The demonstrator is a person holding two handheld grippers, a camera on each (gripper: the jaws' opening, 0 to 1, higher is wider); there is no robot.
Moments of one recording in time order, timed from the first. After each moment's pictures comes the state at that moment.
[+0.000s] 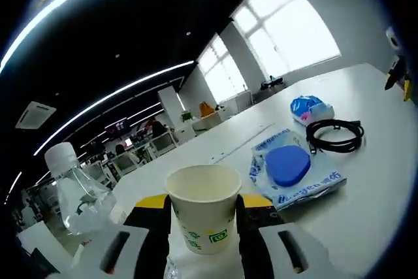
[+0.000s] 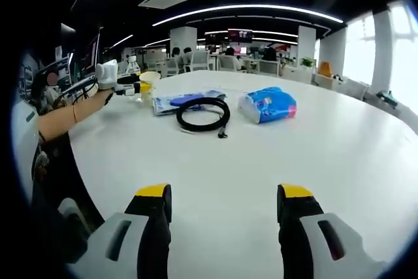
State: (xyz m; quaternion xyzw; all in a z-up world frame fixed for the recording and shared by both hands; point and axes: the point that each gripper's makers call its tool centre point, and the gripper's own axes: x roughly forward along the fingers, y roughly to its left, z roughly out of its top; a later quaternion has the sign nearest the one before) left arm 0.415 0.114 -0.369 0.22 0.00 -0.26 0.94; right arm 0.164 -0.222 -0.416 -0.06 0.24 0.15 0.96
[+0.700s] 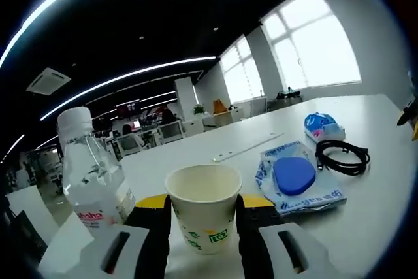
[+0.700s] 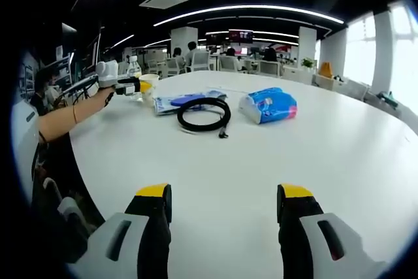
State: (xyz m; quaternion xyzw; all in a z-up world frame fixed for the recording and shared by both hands) left arm 0.419 0.130 -0.377 0.14 0.03 -0.24 0.96; right arm 0.163 -0.222 -0.417 -0.06 0.24 0.16 0.96
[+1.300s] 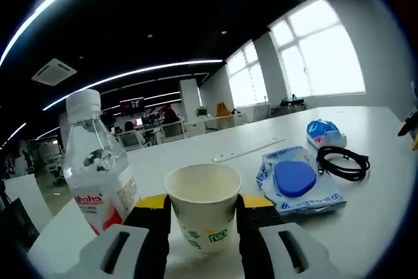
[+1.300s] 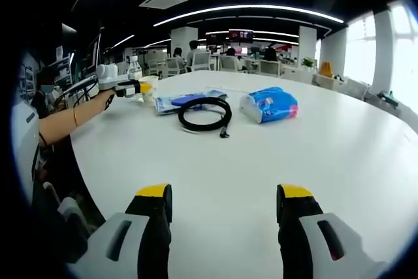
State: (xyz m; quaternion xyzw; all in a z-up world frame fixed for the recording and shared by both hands) left arm 0.416 0.133 -0.382 0.11 0.03 -0.23 0.97; right arm 0.163 -0.219 -0.417 -0.06 0.24 0.16 0.96
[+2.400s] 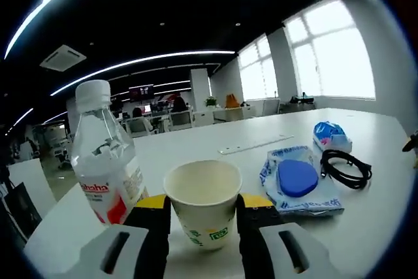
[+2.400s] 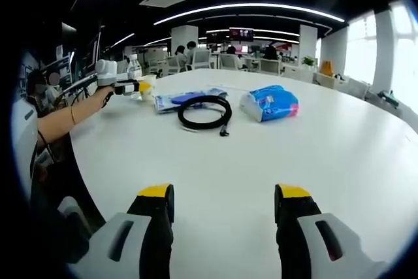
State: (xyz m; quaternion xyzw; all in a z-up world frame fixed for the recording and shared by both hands) left arm 0.414 0.141 -0.385 0.09 0.07 -0.20 0.97; right arm 0.163 -0.219 -0.419 -0.06 0.24 0.16 0.95
